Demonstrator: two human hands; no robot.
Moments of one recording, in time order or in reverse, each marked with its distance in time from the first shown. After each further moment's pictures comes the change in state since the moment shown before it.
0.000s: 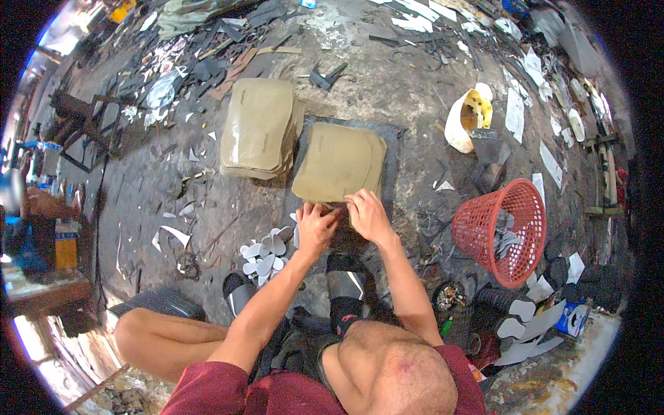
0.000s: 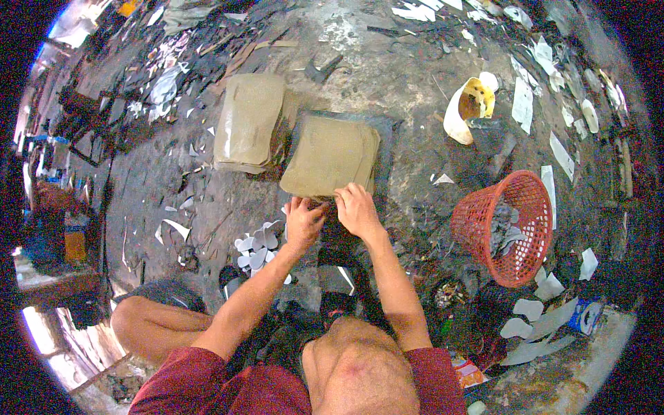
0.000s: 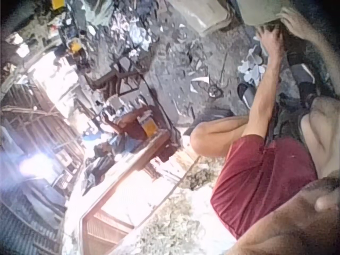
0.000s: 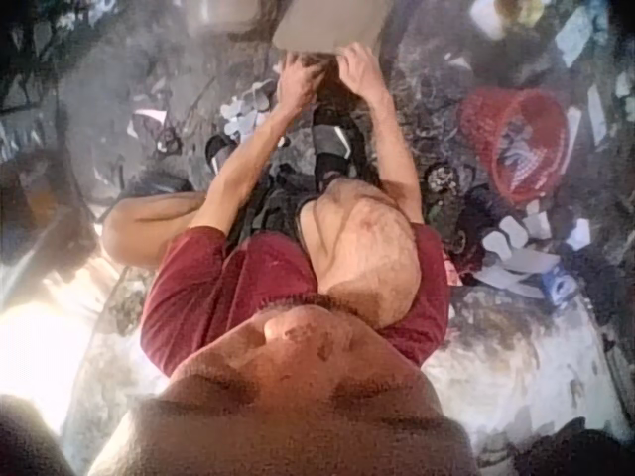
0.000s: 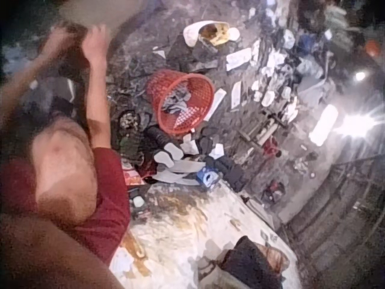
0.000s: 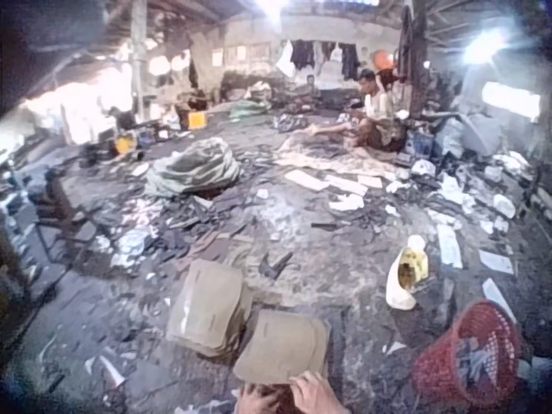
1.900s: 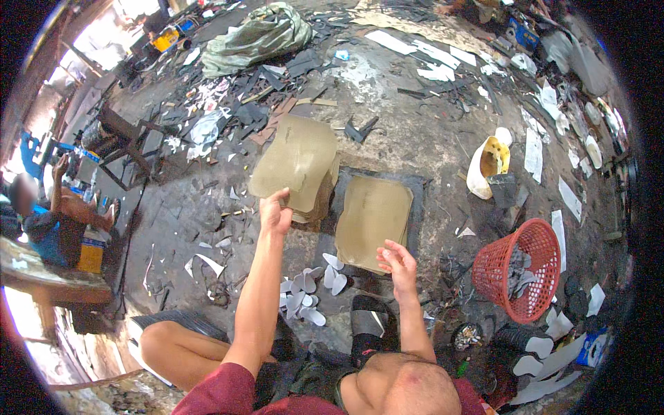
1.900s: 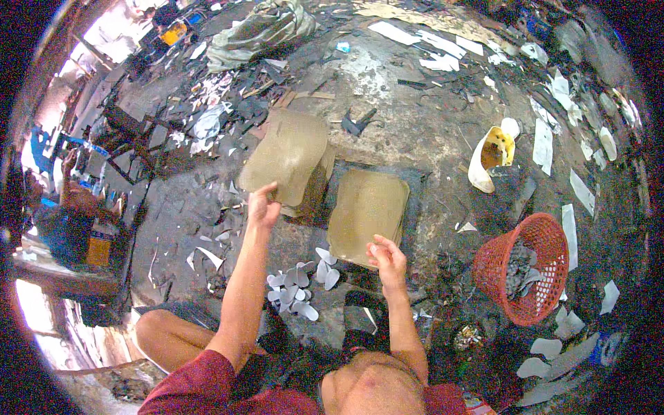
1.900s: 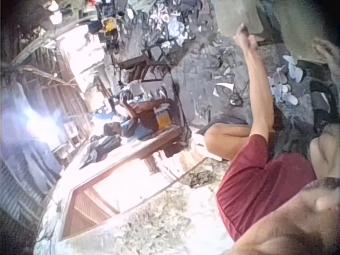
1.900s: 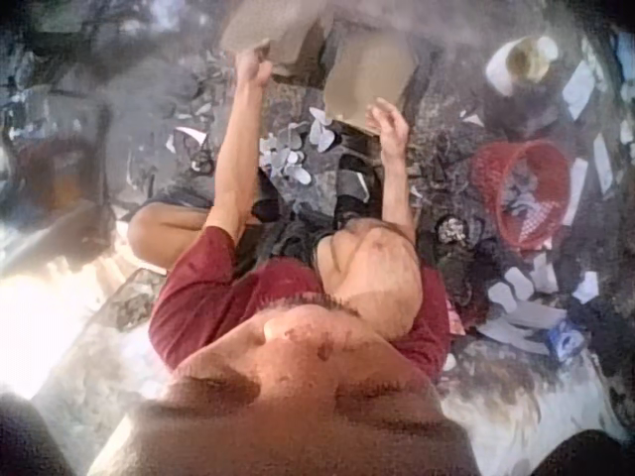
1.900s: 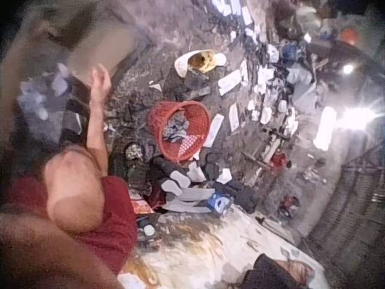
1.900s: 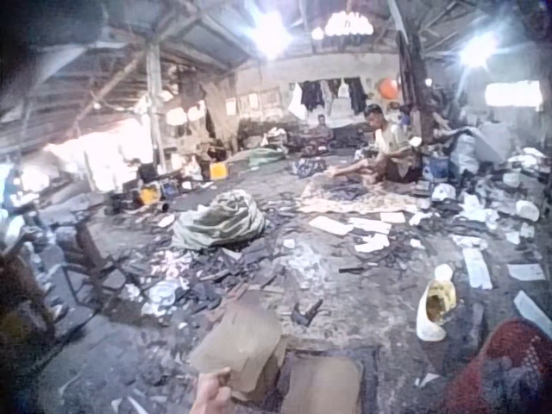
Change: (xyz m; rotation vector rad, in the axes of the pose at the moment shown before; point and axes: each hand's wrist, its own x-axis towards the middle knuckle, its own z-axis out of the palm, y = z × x) left_hand 0.132 -0.132 -0.119 -1.644 0.494 -0.745; right_hand -0.028 -0.039 -0.014 1.108 0.204 0.621
